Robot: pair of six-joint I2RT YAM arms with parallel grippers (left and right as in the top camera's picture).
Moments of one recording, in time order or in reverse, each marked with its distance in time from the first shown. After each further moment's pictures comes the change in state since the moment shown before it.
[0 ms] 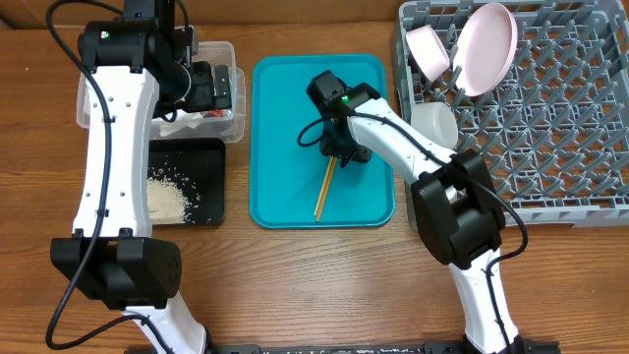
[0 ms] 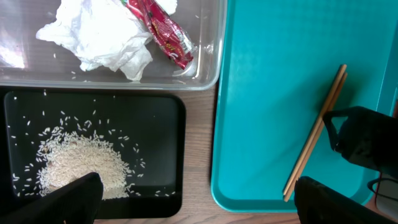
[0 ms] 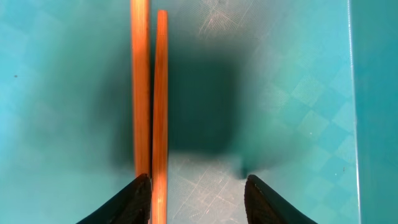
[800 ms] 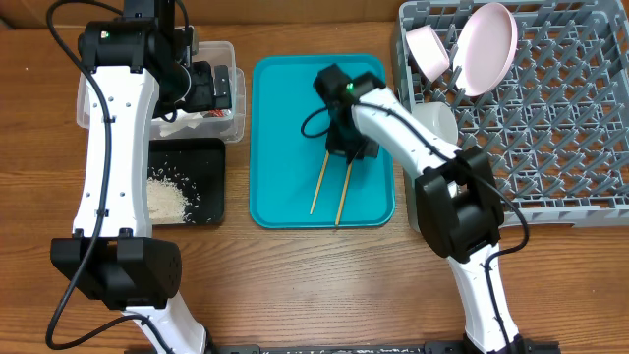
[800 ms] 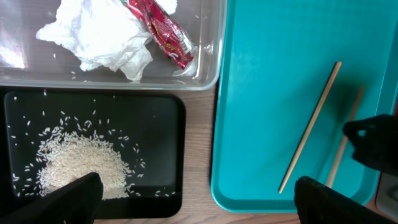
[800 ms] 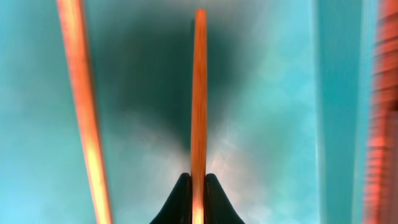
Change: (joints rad) left arm 0.000 0.000 0.000 0.000 0.000 0.000; right arm -0.035 0.034 0.144 -0.201 -0.053 -0.047
